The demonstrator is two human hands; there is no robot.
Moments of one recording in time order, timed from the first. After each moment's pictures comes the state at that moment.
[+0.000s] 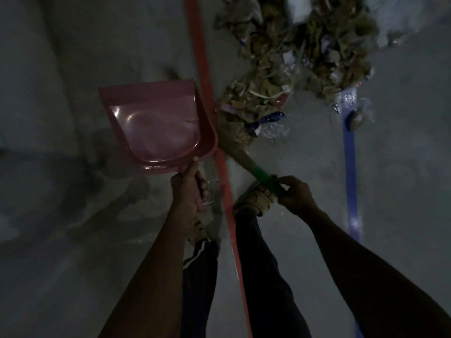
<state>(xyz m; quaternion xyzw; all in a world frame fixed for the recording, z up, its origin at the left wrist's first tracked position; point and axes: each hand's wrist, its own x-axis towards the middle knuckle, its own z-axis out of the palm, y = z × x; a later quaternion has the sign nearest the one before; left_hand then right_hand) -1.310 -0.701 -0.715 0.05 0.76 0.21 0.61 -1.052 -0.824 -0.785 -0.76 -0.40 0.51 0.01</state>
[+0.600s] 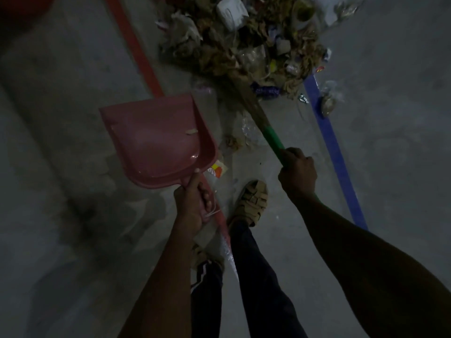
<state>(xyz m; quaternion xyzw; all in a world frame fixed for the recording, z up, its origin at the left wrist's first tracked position) -1.185 -0.693 -0.733 0.11 0.77 0.15 0.61 -0.962 -0.803 -0.814 -0.88 -0.39 0.28 0.05</state>
